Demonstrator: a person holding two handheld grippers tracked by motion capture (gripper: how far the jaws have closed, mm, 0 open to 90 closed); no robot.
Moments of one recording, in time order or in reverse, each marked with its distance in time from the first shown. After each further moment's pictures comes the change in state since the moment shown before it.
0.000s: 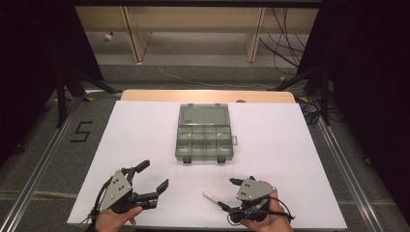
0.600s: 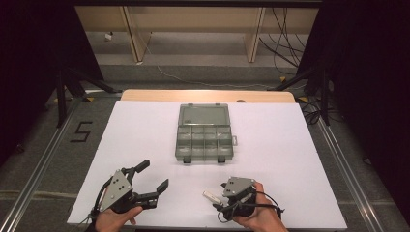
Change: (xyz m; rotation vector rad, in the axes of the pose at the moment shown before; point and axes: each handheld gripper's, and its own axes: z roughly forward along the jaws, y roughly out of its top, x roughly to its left) left arm 0.000 0.000 0.000 -0.001 0.000 0.000; right arm 0.000 0.004 0.034 0.180 0.078 -0.030
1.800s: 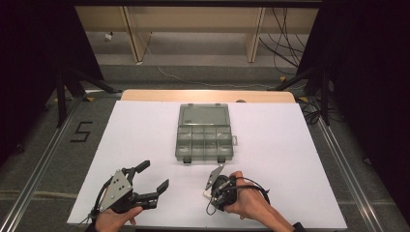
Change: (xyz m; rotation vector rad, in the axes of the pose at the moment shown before) left arm 0.000 0.000 0.000 0.001 -0.007 -0.005; right arm -0.013 0.036 0.034 0.386 0.147 -0.052
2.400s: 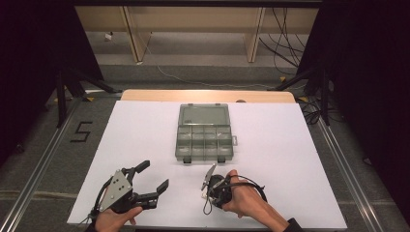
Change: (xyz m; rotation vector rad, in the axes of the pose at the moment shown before) left arm 0.000 0.000 0.000 0.000 0.002 0.001; right arm -0.003 0.012 0.005 0.114 0.009 -0.037
